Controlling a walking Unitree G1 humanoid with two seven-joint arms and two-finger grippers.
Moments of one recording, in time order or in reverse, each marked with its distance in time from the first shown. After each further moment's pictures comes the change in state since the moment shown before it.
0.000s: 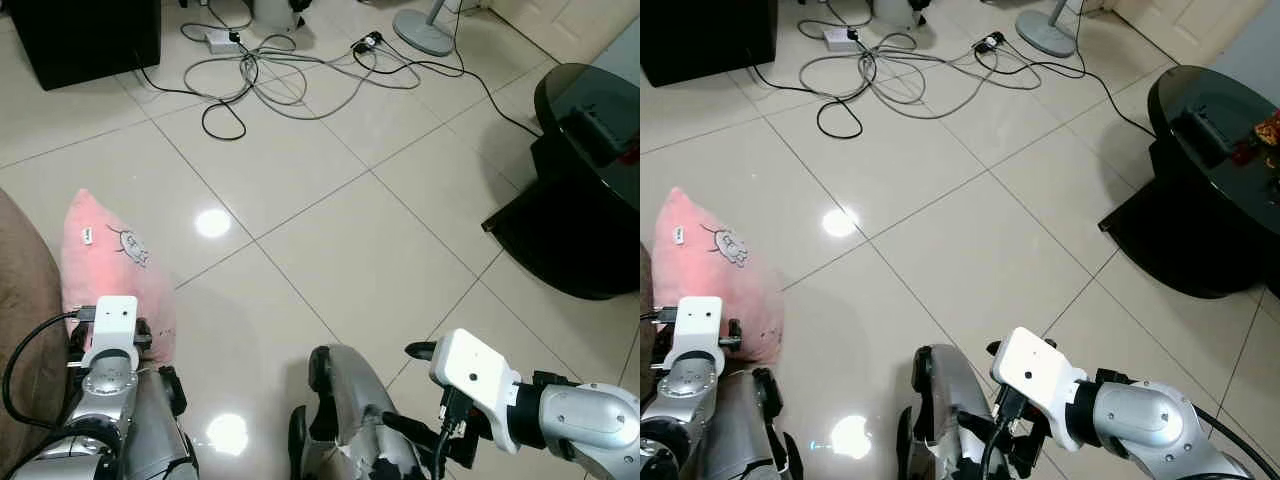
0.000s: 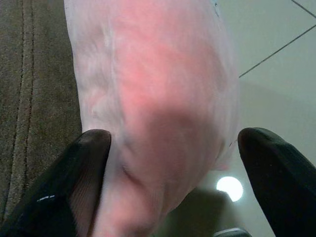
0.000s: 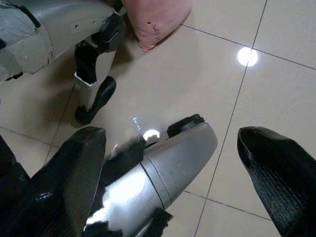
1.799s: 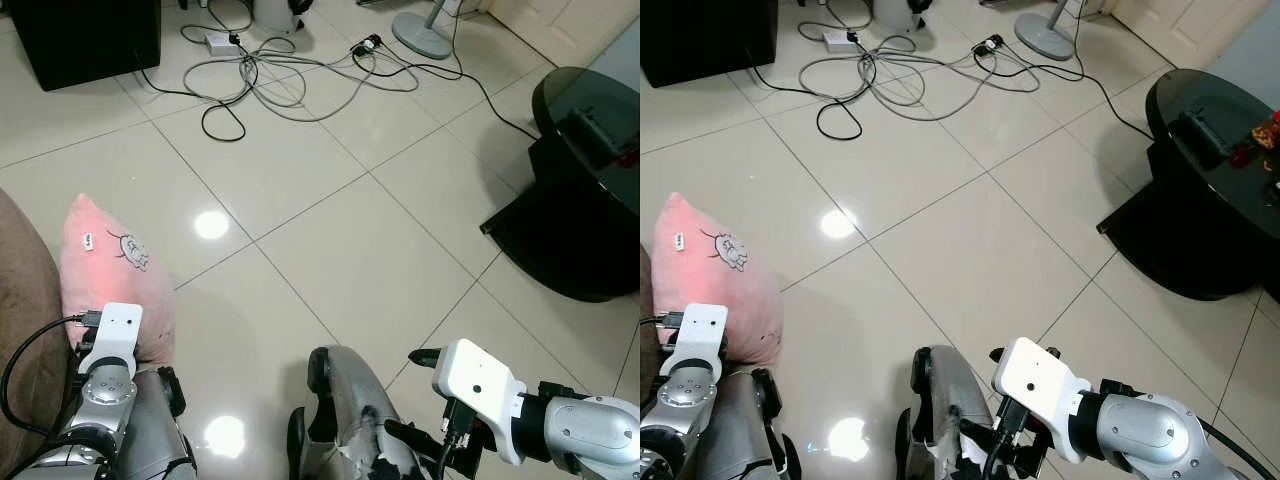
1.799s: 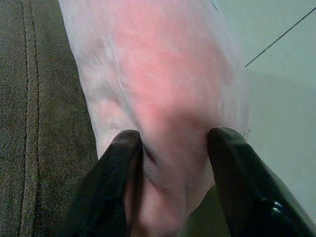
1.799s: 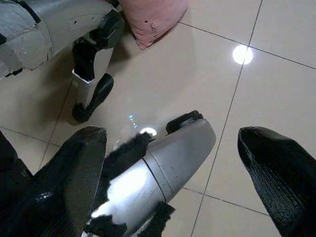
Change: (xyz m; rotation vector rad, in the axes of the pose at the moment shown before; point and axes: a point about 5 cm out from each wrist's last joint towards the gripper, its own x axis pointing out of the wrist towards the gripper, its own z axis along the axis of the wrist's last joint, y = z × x) left arm -0.003 0.004 -0.009 0.131 -0.009 0.009; right arm -0.004 0.007 -0.002 -0.004 0.006 -0.021
